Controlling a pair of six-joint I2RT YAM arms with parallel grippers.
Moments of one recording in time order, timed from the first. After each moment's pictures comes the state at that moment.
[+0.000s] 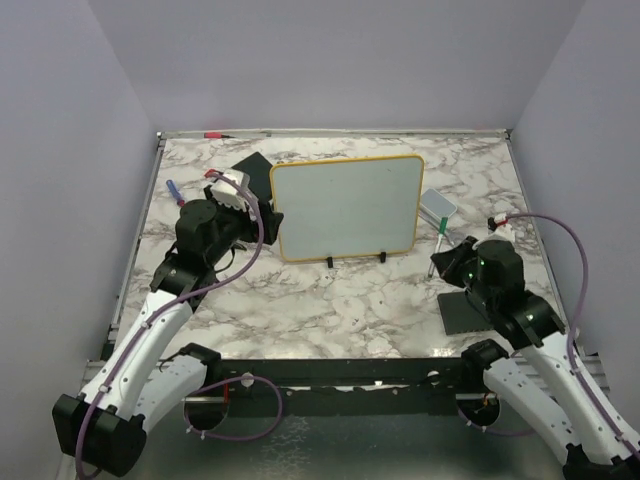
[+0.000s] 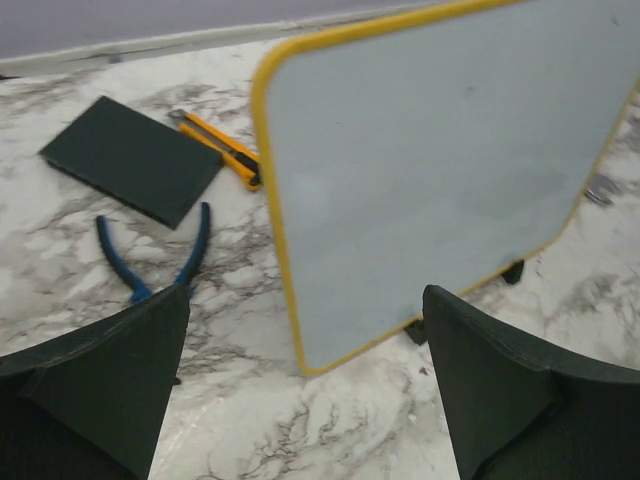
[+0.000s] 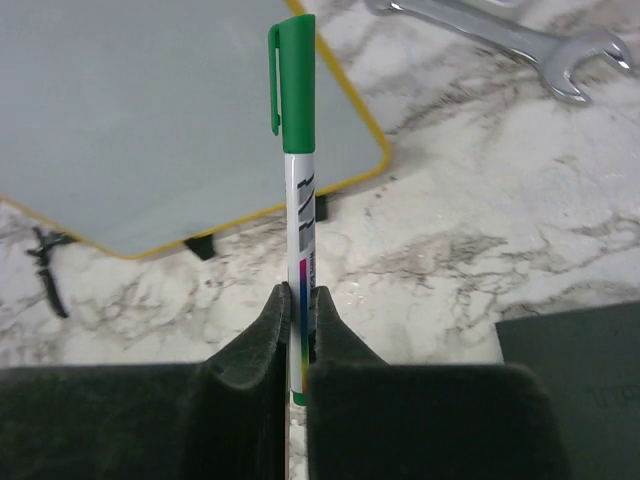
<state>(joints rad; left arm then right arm) -0.34 0.85 0.78 -0.13 0.09 -0.14 0.42 0.61 0.63 -0.58 0.23 0.70</state>
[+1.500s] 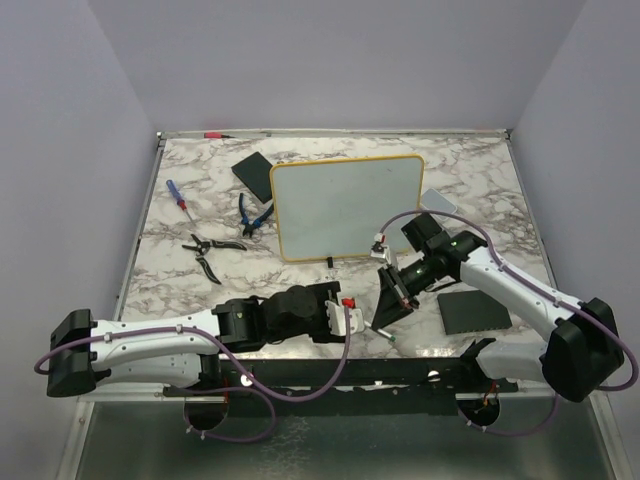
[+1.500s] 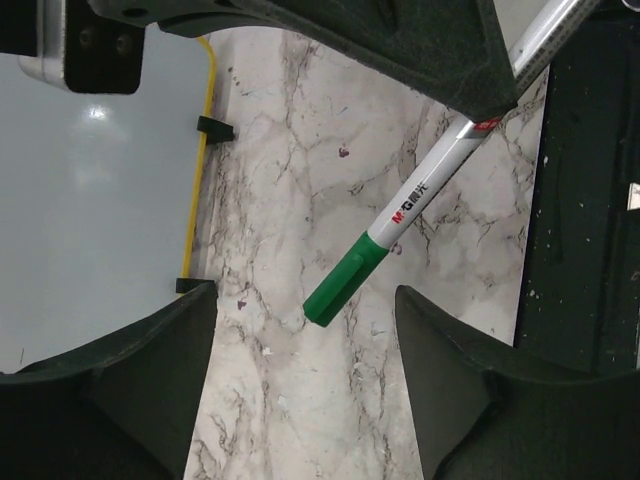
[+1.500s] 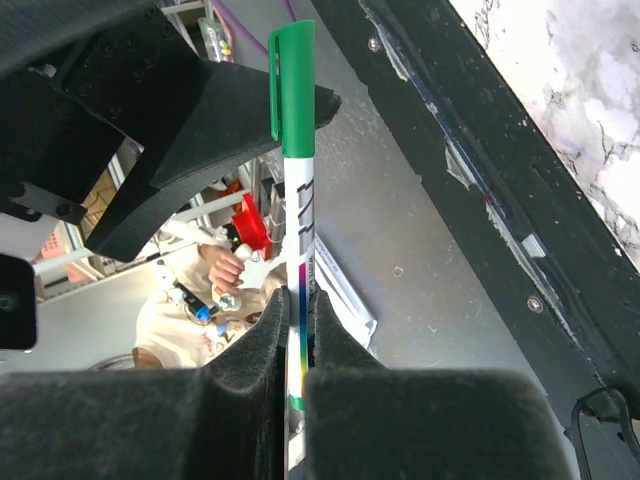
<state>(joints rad) -1.33 0.96 0.64 -0.14 -0.16 0.39 0.55 1.25 0.86 -0.90 -1.07 0.31</state>
